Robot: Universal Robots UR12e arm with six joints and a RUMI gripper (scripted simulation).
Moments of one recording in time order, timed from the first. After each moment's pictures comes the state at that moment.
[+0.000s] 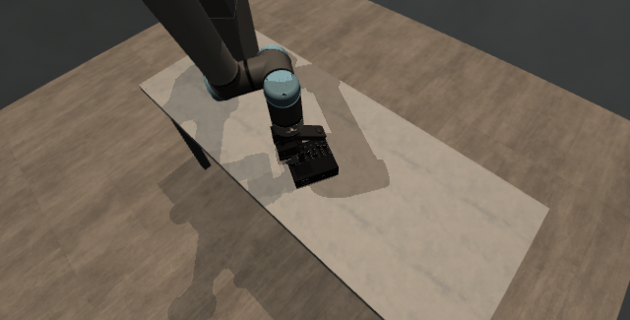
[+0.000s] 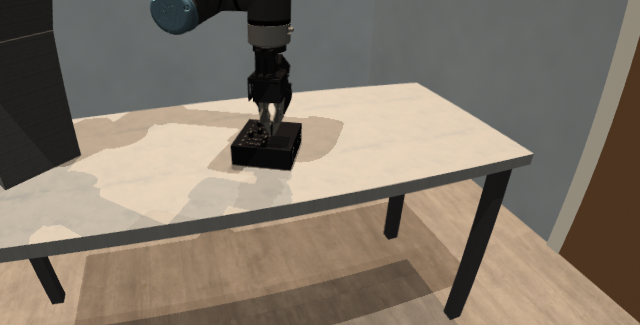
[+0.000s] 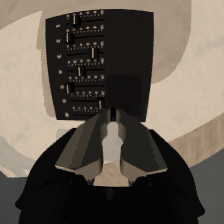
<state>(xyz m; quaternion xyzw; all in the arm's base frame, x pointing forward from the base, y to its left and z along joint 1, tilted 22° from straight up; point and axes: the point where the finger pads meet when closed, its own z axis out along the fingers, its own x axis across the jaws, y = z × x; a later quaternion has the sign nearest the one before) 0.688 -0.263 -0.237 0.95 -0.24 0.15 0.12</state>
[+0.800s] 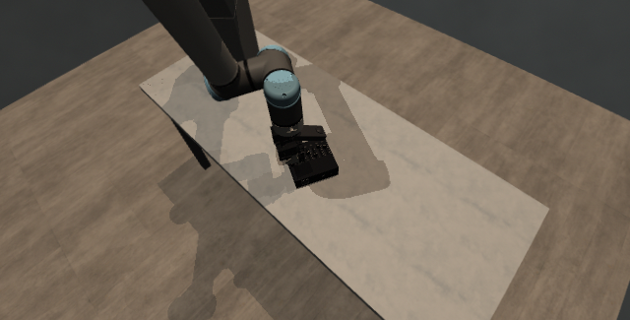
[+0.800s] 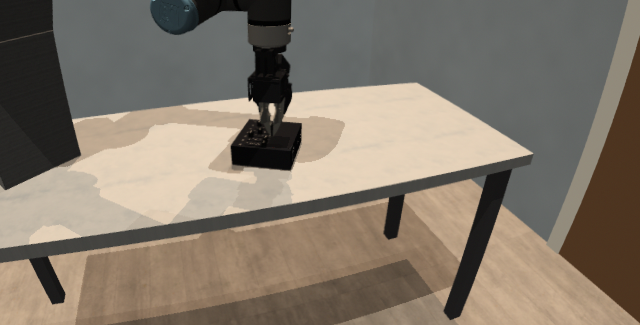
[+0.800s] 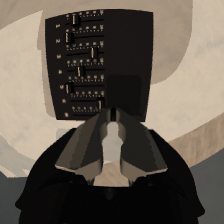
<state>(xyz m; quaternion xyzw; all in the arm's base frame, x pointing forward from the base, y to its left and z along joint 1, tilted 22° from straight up) 0.688 -0.264 -0.237 0.95 -0.24 0.15 0.12</state>
